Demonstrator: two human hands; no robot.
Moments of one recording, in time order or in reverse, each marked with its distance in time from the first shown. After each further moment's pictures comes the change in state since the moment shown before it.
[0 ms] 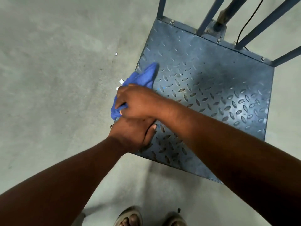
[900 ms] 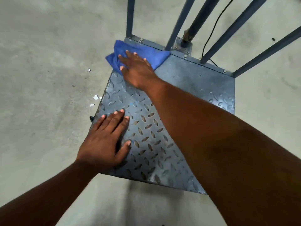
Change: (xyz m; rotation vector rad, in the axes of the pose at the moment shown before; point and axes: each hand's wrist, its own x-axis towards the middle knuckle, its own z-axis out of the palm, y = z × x) left_hand 0.001 -0.005 -0.003 0.025 -0.162 -0.174; right_hand 0.025 0.117 -0.074 -0.085 0.376 0.498
